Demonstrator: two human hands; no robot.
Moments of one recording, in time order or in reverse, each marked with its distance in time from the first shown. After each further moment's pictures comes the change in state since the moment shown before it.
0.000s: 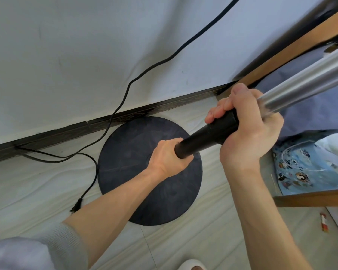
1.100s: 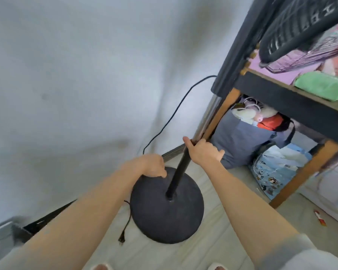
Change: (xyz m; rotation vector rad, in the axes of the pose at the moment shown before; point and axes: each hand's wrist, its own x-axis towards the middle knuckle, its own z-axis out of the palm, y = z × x) left_hand -0.108 0.232 -0.176 0.903 -0.599 -0.091; right_hand -0.036 -0.088 -0.016 -1.371 -0.152 0.426
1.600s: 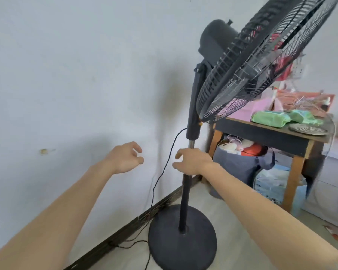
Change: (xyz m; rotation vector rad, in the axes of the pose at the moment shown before) left_hand -0.219 0.008 -0.108 -0.140 0.641 0.004; right_hand -0.184 -0.023 -0.170 0.020 -0.008 -0.483
